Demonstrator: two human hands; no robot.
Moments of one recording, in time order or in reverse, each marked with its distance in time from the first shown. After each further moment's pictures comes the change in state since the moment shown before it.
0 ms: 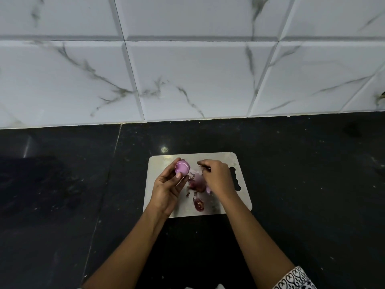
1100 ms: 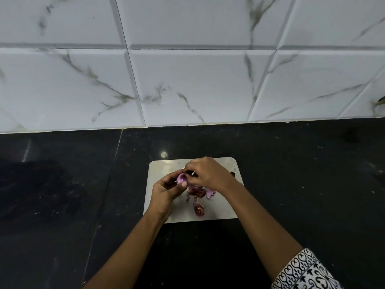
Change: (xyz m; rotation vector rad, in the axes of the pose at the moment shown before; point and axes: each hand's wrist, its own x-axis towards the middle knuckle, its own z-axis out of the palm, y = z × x) left_hand -0.010 0.009 0.001 0.414 -0.010 0.079; right_hand 0.012 -0.041 -0.027 -0.361 -0.351 -0.545
